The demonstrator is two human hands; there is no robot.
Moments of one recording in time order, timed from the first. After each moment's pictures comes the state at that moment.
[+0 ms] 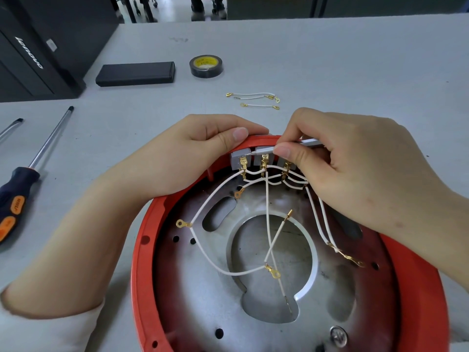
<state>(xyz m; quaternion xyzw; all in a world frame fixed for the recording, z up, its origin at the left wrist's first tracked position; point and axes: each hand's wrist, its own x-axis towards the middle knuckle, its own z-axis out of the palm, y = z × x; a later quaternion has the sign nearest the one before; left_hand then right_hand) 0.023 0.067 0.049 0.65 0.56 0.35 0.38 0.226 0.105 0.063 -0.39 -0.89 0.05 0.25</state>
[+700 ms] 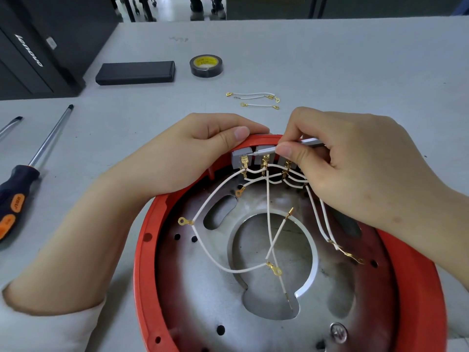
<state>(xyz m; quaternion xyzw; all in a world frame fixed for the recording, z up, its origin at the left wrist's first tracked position) 0.024 0.067 0.050 0.64 0.57 0.35 0.38 0.225 0.107 0.062 -0.39 -0.89 0.06 0.25</state>
